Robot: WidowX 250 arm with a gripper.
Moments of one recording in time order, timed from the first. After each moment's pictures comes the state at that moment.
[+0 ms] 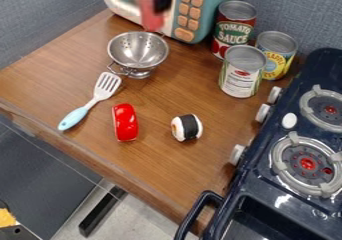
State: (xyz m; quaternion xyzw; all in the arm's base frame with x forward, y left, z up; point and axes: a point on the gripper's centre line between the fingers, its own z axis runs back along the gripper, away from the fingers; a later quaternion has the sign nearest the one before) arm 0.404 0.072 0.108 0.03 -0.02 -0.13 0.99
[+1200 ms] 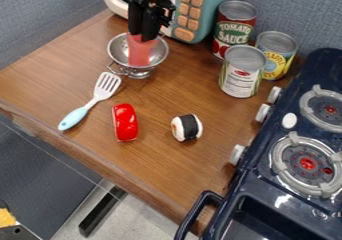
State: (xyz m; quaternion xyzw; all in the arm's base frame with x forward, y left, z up) arm 0.387 0.095 0.076 0.03 0.04 -0.12 0.99
